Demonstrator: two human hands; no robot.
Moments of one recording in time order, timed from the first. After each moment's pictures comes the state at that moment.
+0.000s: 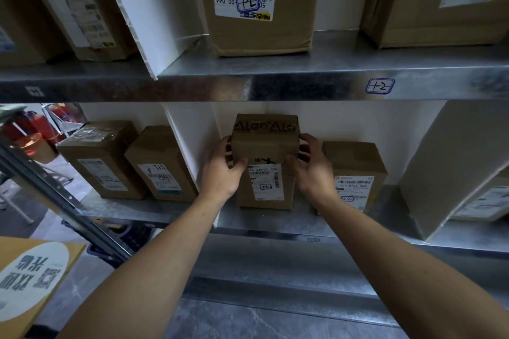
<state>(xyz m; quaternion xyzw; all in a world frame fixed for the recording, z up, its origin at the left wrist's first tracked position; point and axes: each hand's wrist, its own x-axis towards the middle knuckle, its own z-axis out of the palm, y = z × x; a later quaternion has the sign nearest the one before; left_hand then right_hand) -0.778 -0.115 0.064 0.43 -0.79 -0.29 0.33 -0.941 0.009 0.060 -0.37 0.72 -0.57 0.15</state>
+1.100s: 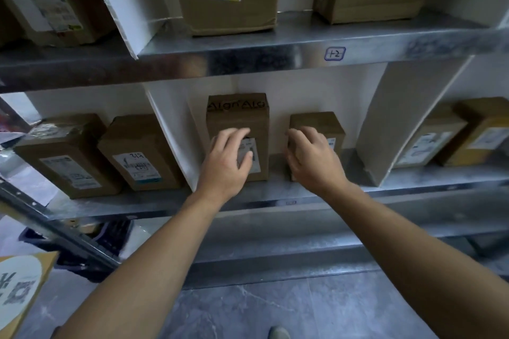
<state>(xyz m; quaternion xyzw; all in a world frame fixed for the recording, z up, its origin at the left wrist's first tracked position) -0.758 -0.042 0.078 0.22 -0.90 -0.18 0.32 -0.909 0.102 0.081 -0.48 0.83 -0.27 -0.07</state>
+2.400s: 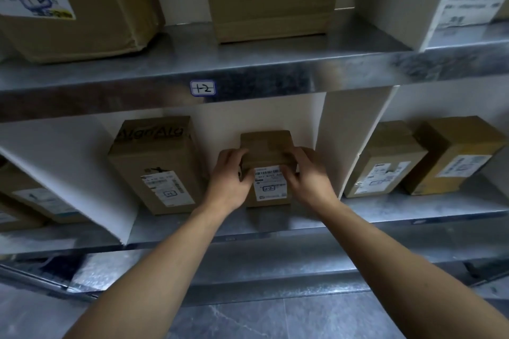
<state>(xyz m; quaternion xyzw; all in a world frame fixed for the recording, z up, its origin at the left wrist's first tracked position) -0.950 0.009 0.042 0.30 -0.89 -0.26 0.24 -1.091 0.145 0.030 -0.44 0.80 -0.40 0.06</state>
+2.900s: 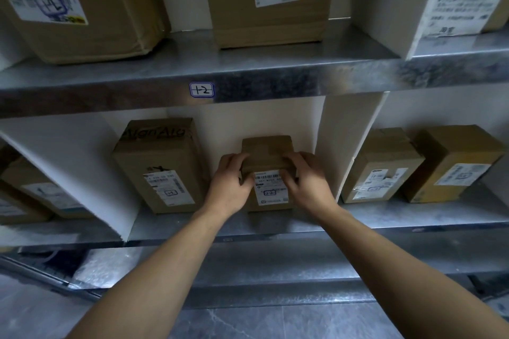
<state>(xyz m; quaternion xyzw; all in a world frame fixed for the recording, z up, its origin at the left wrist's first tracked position) -0.948 0.017 0.036 0.31 -0.88 -0.25 0.25 -1.093 0.150 0.028 -0.46 0.80 -0.39 0.06</state>
